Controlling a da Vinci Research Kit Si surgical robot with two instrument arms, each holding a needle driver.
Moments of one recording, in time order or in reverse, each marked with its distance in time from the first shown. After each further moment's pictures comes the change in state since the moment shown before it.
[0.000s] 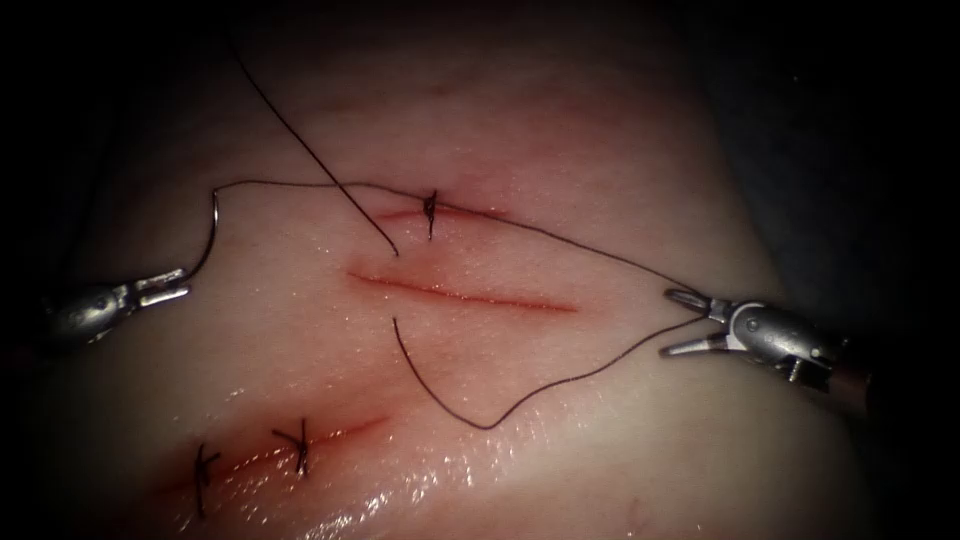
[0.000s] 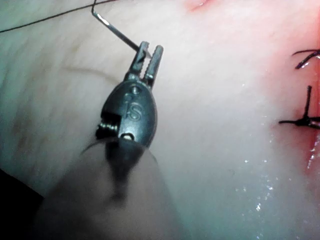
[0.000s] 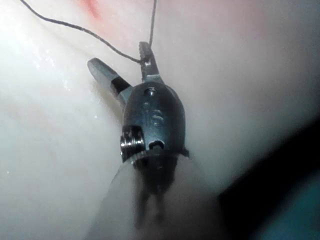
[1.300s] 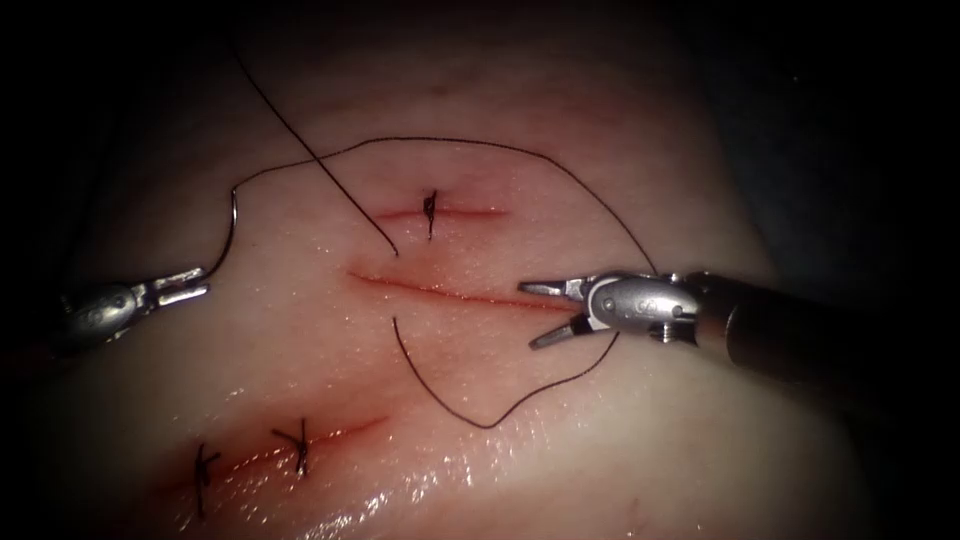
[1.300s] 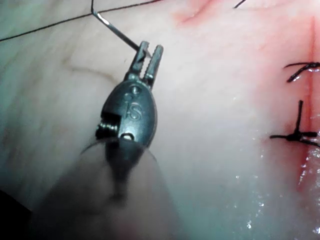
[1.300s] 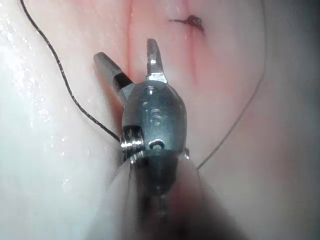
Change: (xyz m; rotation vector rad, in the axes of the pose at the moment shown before) right arm 0.007 -0.006 0.018 0.253 0.199 -0.513; left arm 0.000 0.001 0.002 0.011 0.006 -0.003
